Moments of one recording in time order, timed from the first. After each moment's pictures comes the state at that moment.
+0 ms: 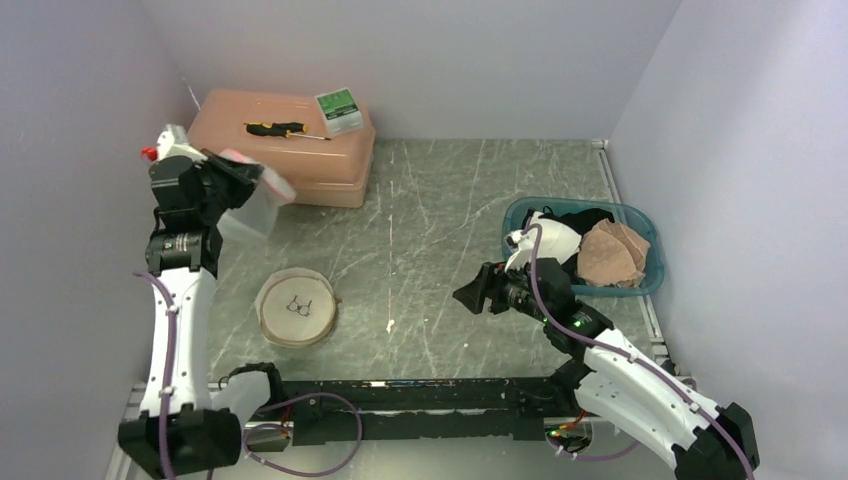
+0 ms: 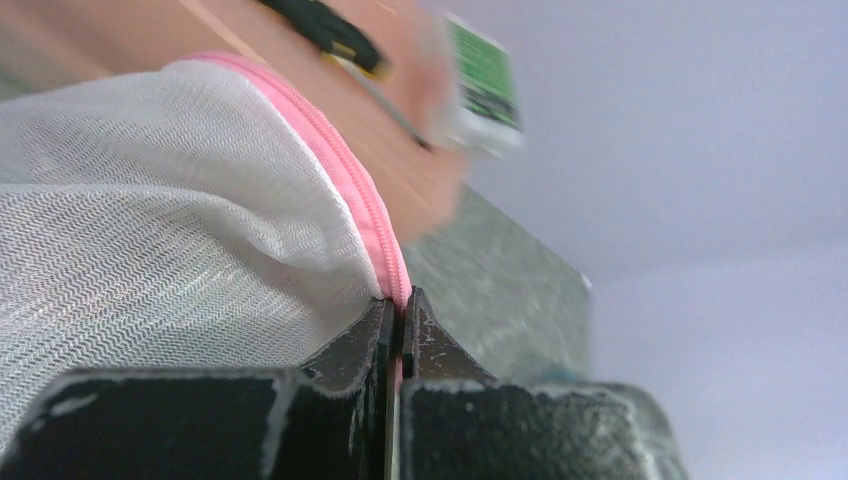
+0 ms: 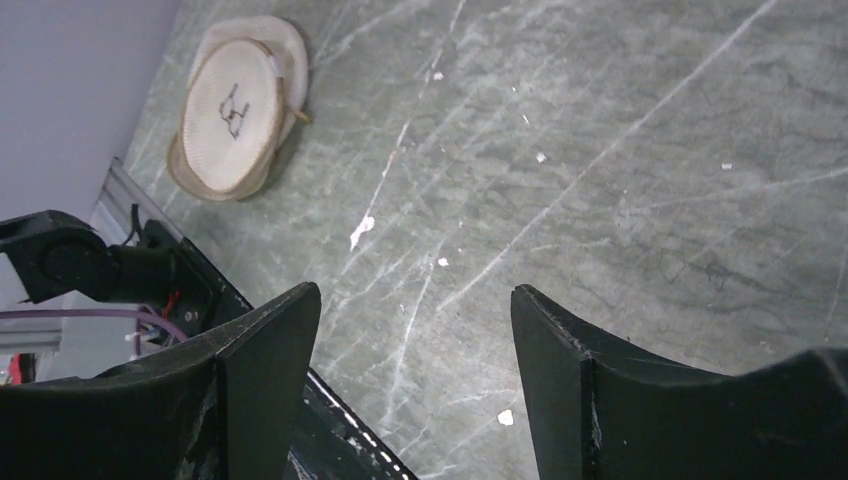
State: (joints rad) left arm 0.21 1.04 1.14 -0.37 0.19 -0.78; right arm 0.61 0.73 0.41 -0.11 -0.22 0.57
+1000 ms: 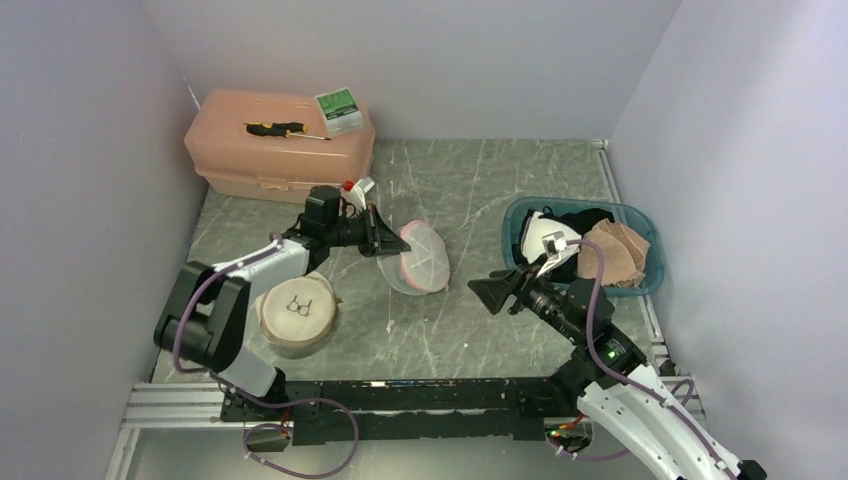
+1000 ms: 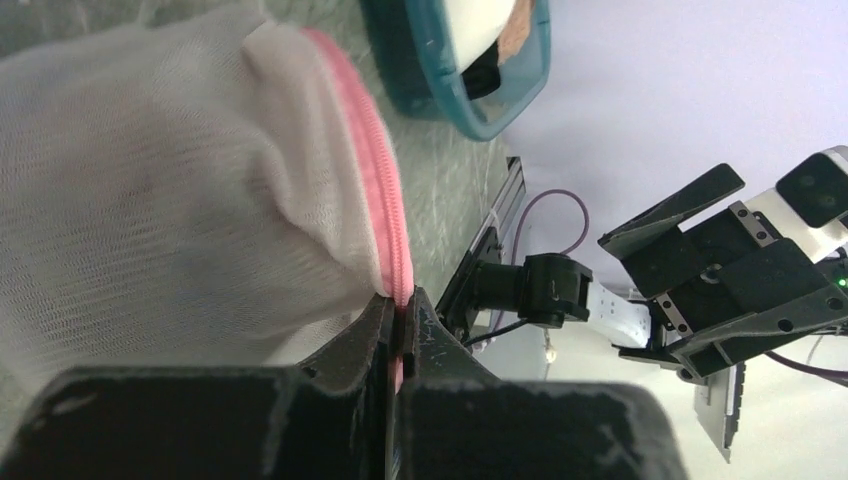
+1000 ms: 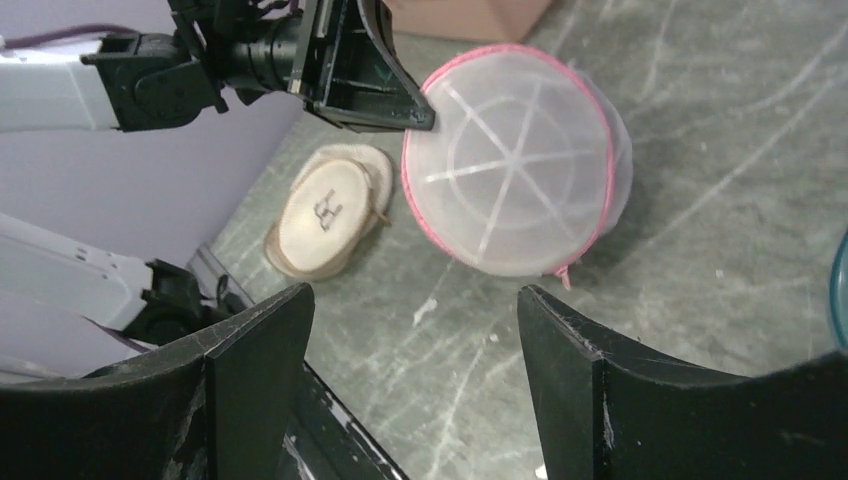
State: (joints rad) left arm -0.39 1.50 0.85 0.20 0.81 -0.82; right arm 0.61 0.38 0.44 -0.14 -0.16 0.59
